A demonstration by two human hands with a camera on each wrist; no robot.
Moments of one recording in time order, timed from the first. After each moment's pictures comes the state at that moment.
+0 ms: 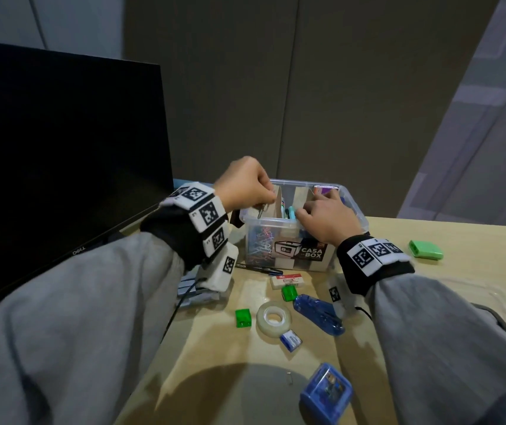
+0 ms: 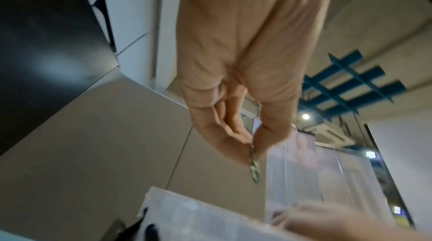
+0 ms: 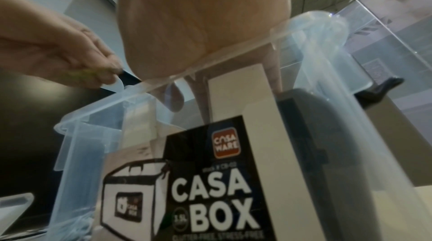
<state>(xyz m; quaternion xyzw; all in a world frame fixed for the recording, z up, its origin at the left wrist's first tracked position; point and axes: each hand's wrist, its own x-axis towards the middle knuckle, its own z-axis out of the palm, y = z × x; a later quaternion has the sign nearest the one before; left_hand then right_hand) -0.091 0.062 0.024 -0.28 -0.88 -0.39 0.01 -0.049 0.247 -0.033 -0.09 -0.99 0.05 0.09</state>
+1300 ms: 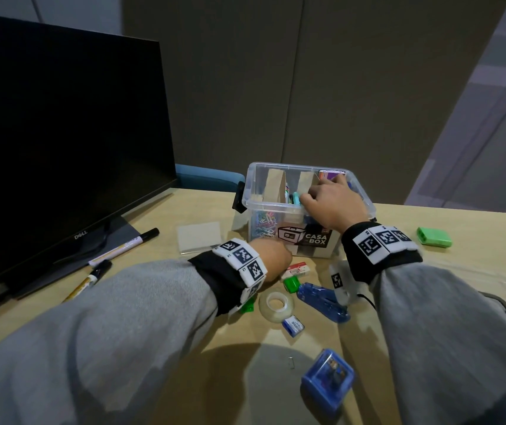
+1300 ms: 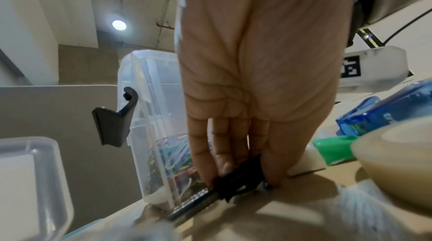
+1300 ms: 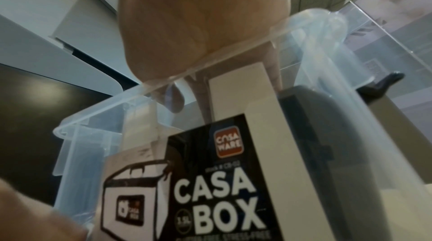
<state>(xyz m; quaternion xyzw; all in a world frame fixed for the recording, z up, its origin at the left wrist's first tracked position) -0.054 0.111 -0.085 -0.43 -0.87 0.23 -0.11 -0.050 0.249 -0.036 -0.08 -0.99 0.05 0.11</state>
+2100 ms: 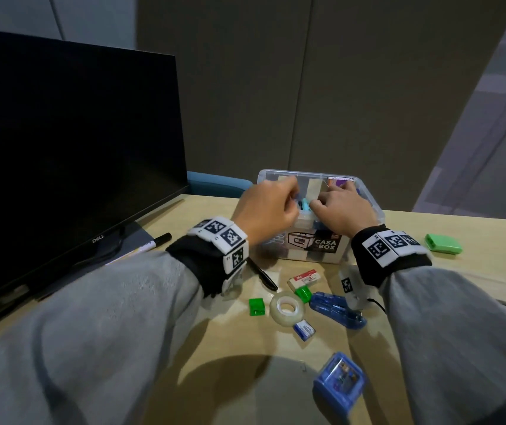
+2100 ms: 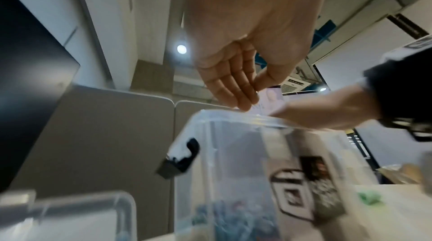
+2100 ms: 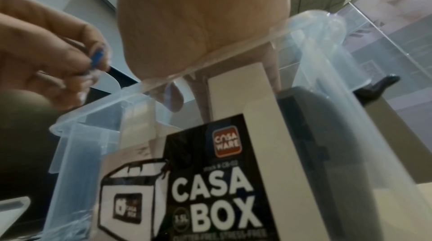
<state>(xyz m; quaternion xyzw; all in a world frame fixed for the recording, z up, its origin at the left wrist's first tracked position) -0.069 0.068 -0.029 -0.39 -0.85 -0.29 0.19 -0.049 0.249 -0.036 -0.09 -0.99 0.05 0.10</state>
